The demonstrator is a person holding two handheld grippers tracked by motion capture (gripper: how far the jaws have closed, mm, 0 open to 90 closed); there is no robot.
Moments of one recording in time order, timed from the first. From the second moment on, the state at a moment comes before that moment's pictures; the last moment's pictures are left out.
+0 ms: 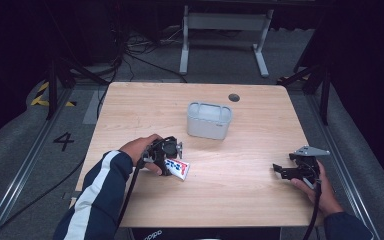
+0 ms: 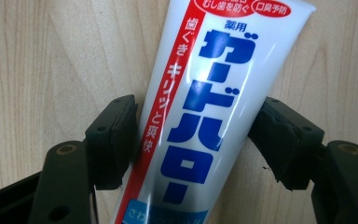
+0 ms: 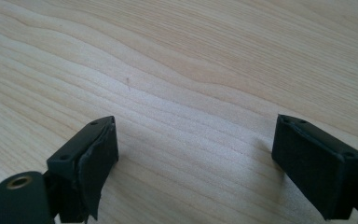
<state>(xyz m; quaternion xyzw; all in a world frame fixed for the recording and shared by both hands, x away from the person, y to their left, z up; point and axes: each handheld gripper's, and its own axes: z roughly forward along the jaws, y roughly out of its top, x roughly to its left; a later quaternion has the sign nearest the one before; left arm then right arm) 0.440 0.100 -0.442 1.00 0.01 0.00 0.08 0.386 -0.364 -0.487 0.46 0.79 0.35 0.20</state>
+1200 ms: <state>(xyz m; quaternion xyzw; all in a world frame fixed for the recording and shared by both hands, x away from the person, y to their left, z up) 0.441 0.097 -0.442 1.00 0.03 0.01 0.09 0.386 -0.364 -0.487 0.46 0.79 0.35 0.20</state>
